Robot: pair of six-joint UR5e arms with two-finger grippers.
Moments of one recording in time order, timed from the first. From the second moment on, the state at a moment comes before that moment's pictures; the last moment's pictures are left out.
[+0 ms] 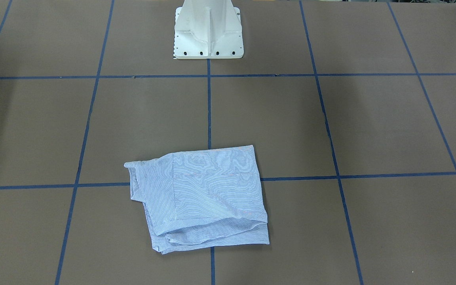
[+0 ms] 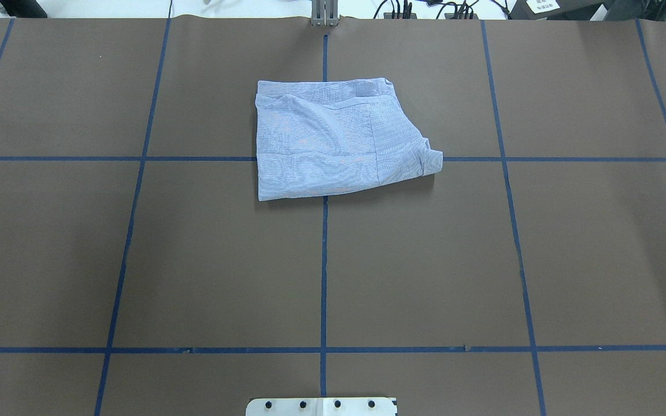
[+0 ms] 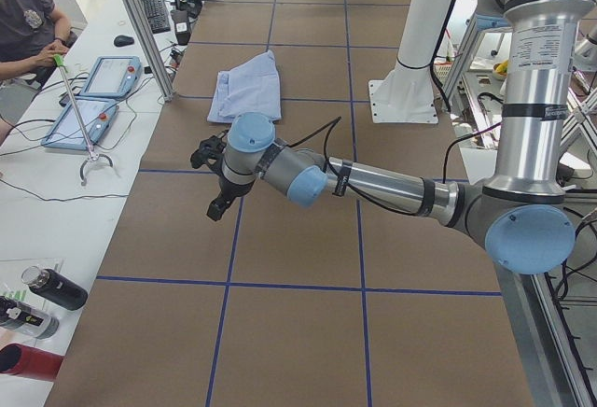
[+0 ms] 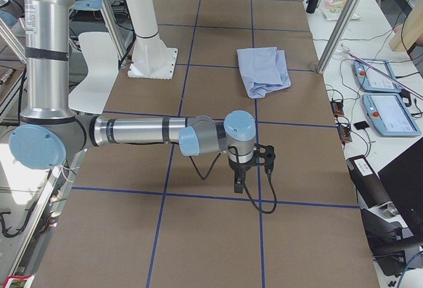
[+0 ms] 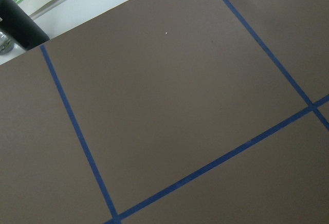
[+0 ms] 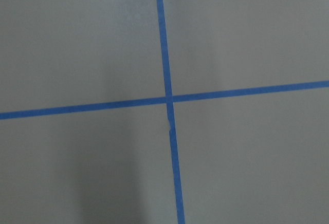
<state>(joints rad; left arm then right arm) -1.51 -1.57 -1.75 -1.96 -2.36 0.04 1.52 -1.70 1.75 -1.43 2.29 0.27</state>
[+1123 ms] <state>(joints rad) -1.58 -1.48 -1.70 -1.96 -2.37 0.13 1.51 -1.72 1.74 -1.43 2.31 0.24</state>
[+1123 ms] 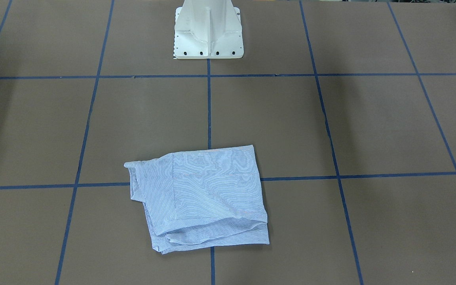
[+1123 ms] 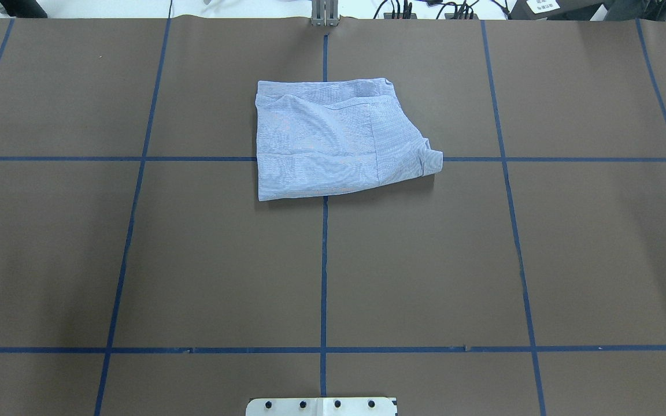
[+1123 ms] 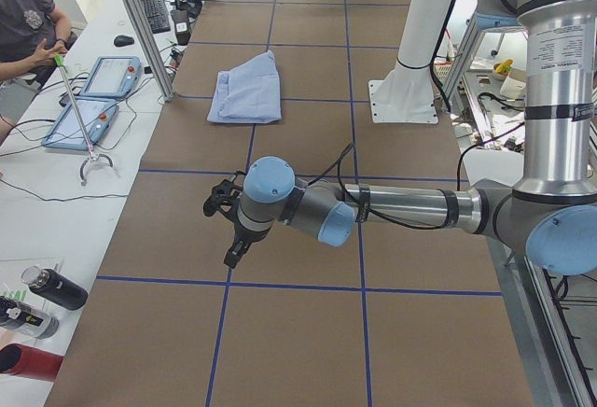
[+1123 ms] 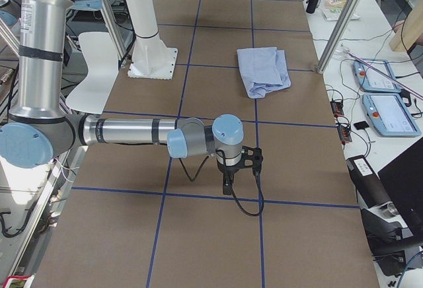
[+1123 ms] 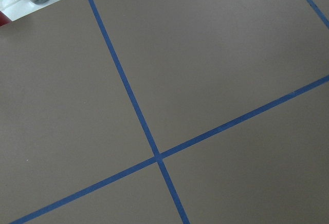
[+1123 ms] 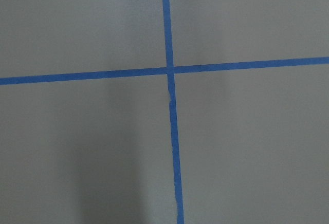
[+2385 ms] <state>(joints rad) -1.58 -1.43 -1.79 -1.97 -2.36 0.13 1.48 -1.74 1.74 -1.39 2.32 0.18</state>
